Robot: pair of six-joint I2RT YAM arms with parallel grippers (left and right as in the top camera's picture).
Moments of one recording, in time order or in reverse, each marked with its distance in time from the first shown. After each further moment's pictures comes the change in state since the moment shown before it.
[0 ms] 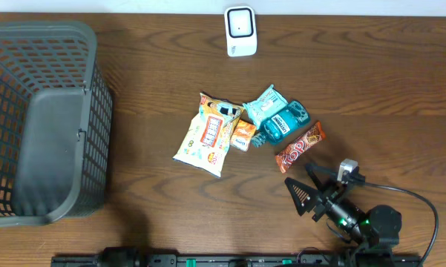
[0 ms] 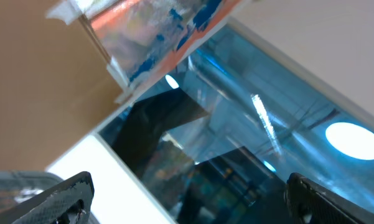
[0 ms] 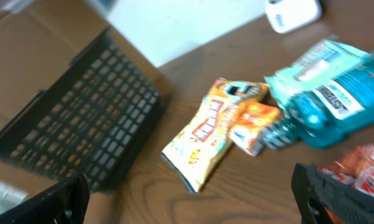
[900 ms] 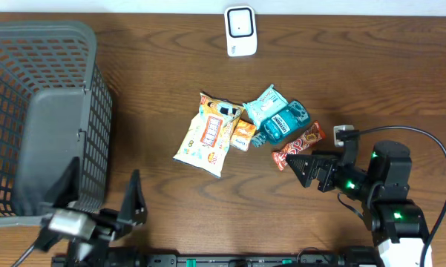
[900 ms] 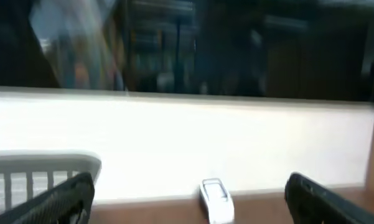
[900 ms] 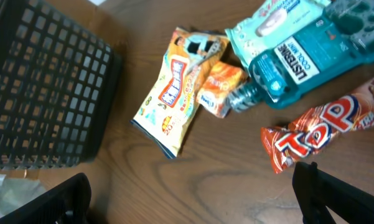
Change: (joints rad) left arm 0.000 0.001 -0.395 0.078 0.735 0.504; right arm 0.000 0.709 0.539 -0.428 0.047 -0.316
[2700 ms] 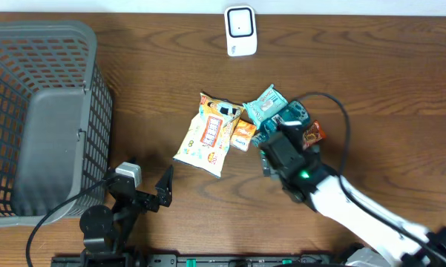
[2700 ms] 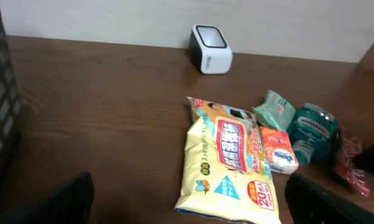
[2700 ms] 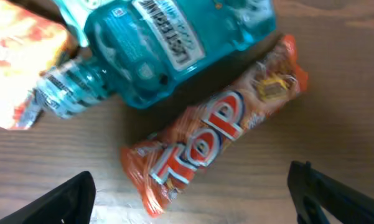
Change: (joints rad) left arm 0.000 0.003 -0.506 -0.022 0.122 0.031; right arm 0.681 0.649 0.180 0.031 1.197 0.147
